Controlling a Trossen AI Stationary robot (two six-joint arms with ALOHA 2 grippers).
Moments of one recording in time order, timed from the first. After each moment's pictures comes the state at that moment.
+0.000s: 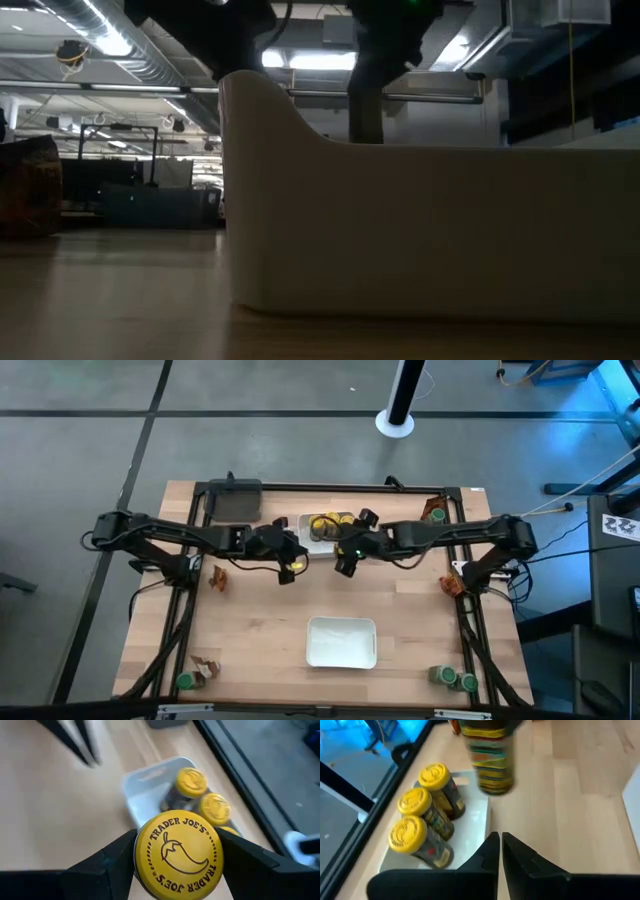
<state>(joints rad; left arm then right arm) 0.03 1.33 0.88 -0.18 -0.26 0.07 0.03 1.63 1.43 -0.70 0.46 0.21</state>
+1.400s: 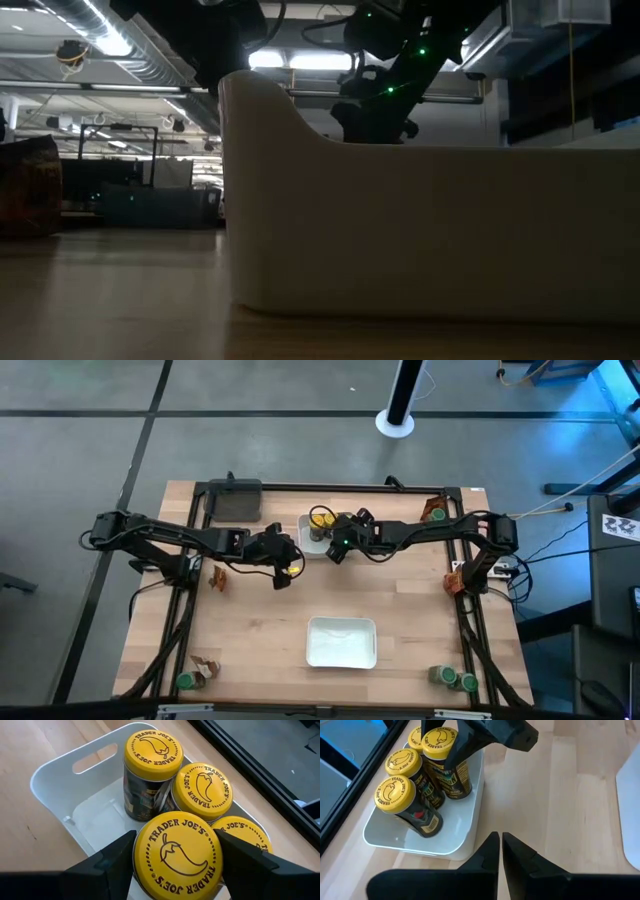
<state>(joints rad) -0.01 1.32 0.88 -0.30 -0.28 -0.07 -0.13 1.75 1.18 -0.33 0.45 0.31</state>
